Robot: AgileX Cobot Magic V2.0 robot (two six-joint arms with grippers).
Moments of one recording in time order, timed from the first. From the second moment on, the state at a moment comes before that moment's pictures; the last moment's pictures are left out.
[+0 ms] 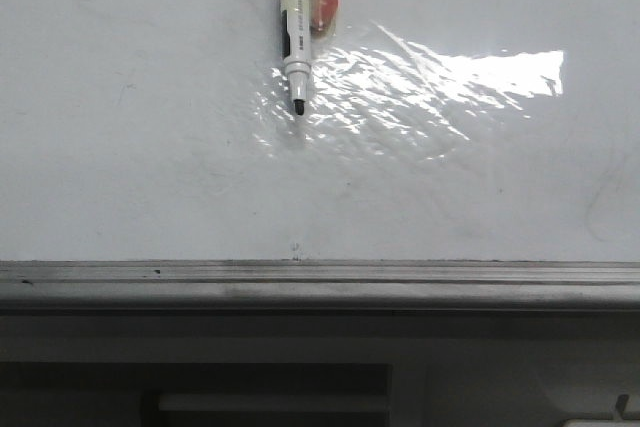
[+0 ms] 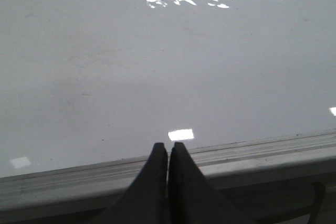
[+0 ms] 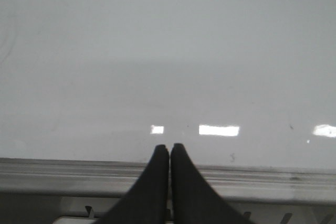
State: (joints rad) left arm -0.14 0.00 0.00 -0.16 0.33 0.23; right arm 0.00 -0.01 0.01 -0.12 0.33 0.10
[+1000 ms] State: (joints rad) left arm -0.14 0.00 0.00 -0.16 0.33 0.23; right arm 0.00 -0.01 0.01 -0.15 0.27 0.10
